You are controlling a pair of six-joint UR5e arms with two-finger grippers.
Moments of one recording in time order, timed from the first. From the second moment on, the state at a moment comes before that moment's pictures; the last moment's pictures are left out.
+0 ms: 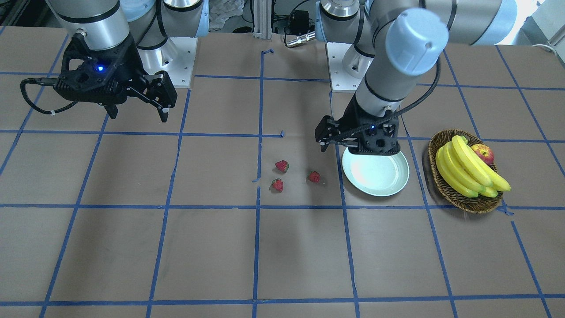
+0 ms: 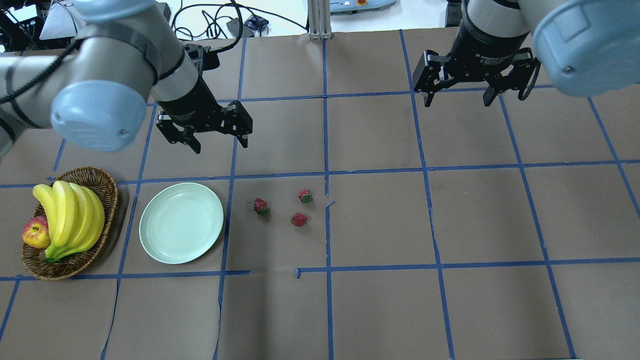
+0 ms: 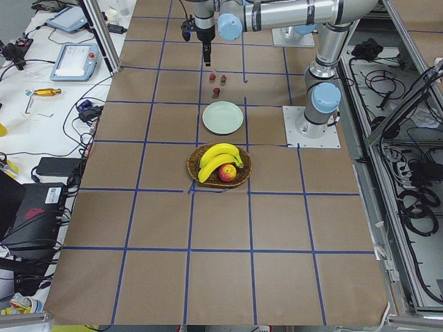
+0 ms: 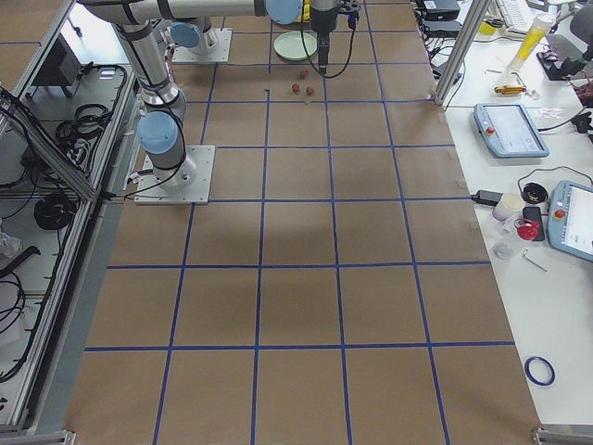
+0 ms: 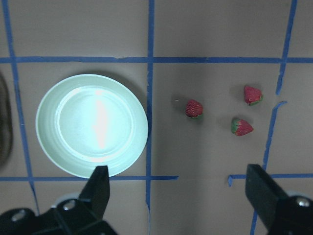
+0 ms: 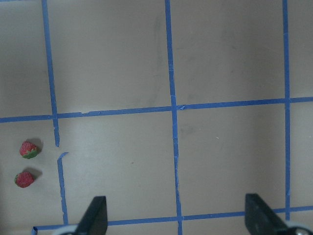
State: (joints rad) left arm -1.64 -1.70 -1.77 -1.28 1.46 -0.11; right arm 1.63 -1.56 1.55 -1.63 -1.59 0.11
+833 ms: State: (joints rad) left arm -1.71 -1.91 -1.97 -0.93 1.52 -0.17; right arm 1.63 -1.55 1.55 -1.63 -1.59 0.12
